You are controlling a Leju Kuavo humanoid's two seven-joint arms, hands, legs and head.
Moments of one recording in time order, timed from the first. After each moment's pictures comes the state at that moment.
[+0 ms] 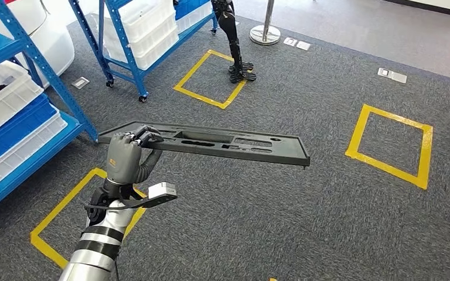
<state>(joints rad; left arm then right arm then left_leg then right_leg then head) -0.30 -0.20 -0.02 -1.26 -1.05 0.70 -0.70 -0.07 0.02 -0.41 -0.20 -0.18 -0.25 -0.17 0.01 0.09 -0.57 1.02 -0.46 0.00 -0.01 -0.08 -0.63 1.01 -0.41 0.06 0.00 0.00</state>
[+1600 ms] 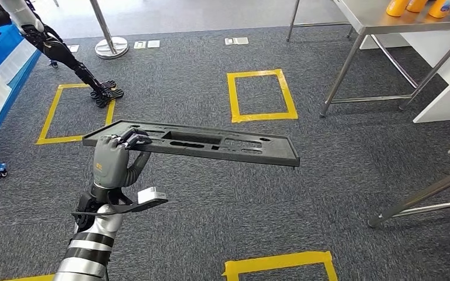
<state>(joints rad) -0.25 -0.18 0.00 -1.35 -1.06 0.70 -0.70 -0.08 0.02 -0.45 -0.20 -0.11 -0.25 -0.18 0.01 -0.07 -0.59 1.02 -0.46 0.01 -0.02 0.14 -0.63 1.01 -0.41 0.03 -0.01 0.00</state>
